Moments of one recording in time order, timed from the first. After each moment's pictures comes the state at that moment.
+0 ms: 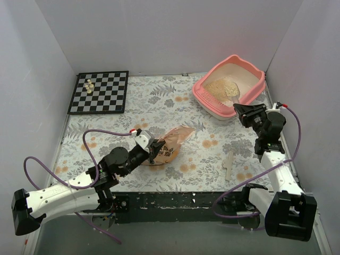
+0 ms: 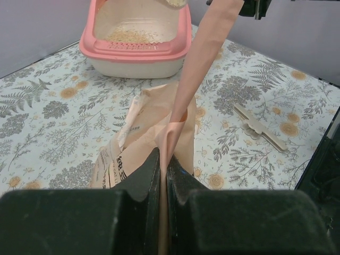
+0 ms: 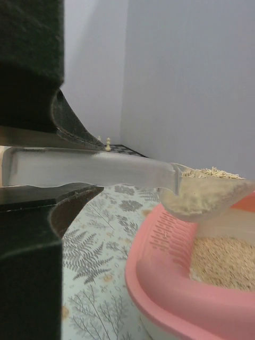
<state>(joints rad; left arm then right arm) -1.09 0.69 0.50 0.19 -0.25 -0.04 -0.08 0.95 0.53 0.29 -0.35 1.22</state>
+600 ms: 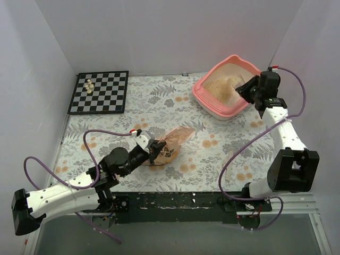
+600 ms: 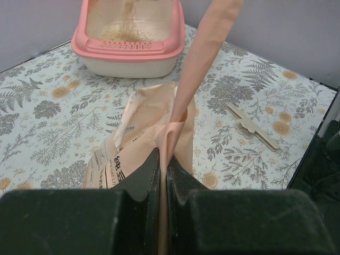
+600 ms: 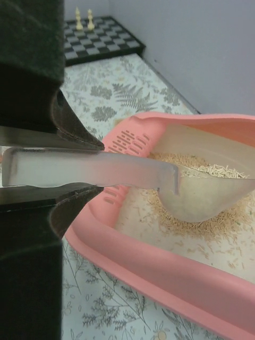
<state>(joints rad) -1.09 0.69 0.49 0.20 -0.22 -0.06 -0.03 1.43 1.18 -0.23 -0.13 0.74</state>
